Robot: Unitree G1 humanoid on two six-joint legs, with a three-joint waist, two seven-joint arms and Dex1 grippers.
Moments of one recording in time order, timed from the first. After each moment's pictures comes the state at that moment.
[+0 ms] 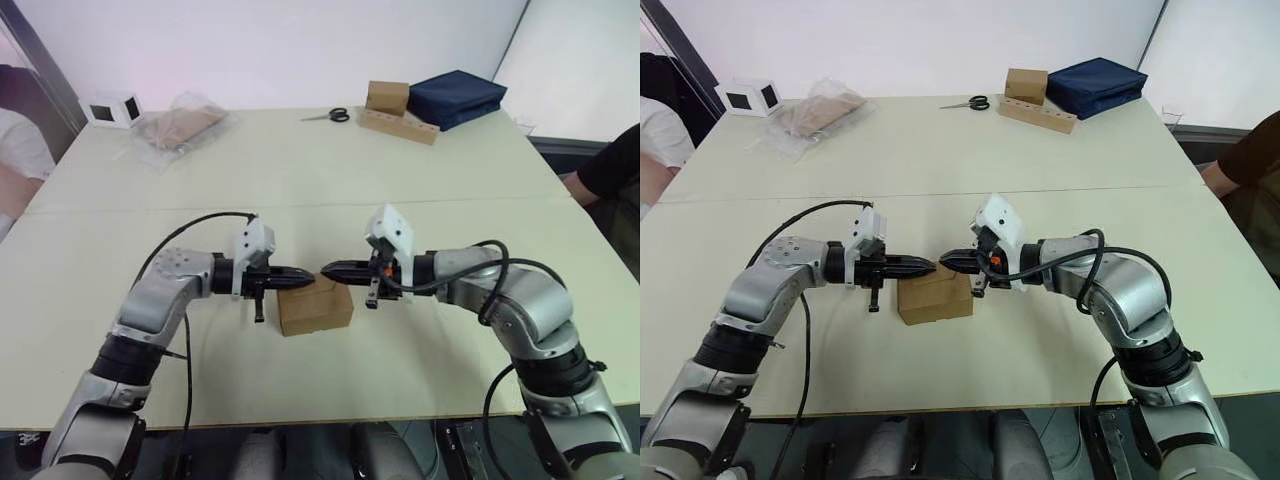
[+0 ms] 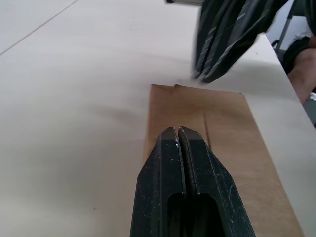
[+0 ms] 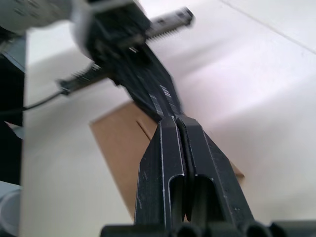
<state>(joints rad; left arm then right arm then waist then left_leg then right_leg) -0.52 0.56 -0.16 -0.01 -0.39 0.45 -1.19 -0.57 -0.55 0.19 -0.40 0.54 0.96 0.76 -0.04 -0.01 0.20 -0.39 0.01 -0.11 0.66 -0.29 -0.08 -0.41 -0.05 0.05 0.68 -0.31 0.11</state>
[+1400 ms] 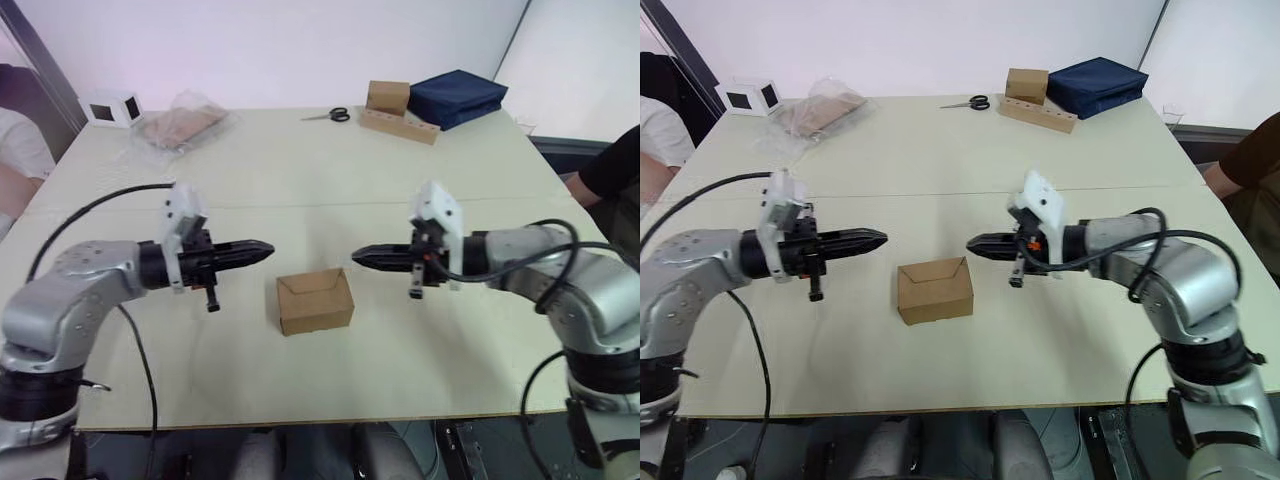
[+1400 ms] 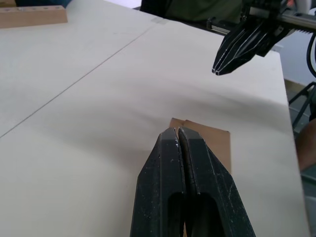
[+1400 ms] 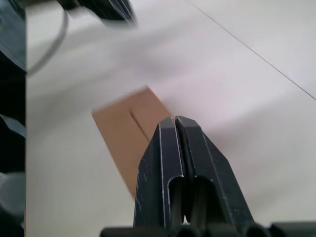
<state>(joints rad) -0.37 0.81 0.25 -0.43 -0.80 0.85 -0.97 -0.55 -0.83 -0.03 -0.51 0.69 1.03 0.91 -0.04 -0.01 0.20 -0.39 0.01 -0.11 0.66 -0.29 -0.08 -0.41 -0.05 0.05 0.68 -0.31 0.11</state>
